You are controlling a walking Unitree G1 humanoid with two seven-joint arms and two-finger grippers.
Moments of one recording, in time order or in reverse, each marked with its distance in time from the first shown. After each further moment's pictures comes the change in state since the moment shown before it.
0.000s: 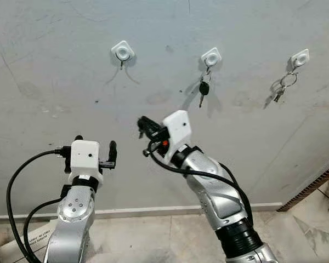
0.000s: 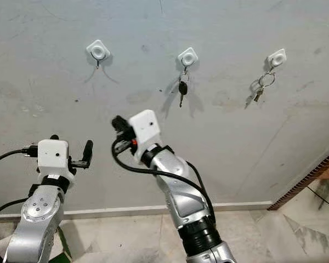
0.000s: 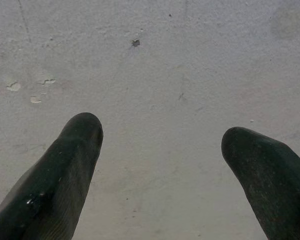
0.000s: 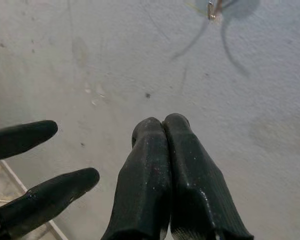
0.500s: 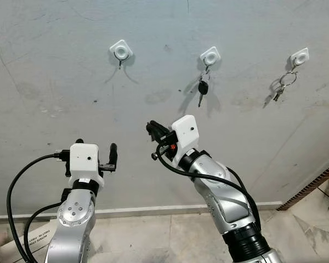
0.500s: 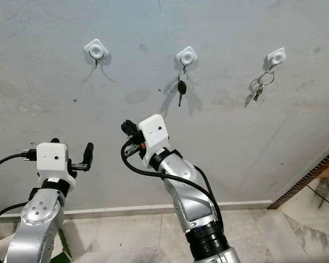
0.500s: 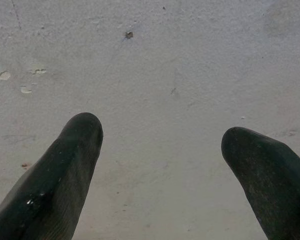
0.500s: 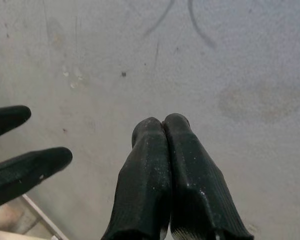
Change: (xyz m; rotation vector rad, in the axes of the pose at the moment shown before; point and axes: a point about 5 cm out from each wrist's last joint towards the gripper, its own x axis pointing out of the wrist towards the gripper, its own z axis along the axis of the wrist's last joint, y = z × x) left arm -0.002 -0.004 -0.003 -0.034 0.018 -0.007; right arm -0.015 -0.013 -0.008 -0.004 0.033 -0.055
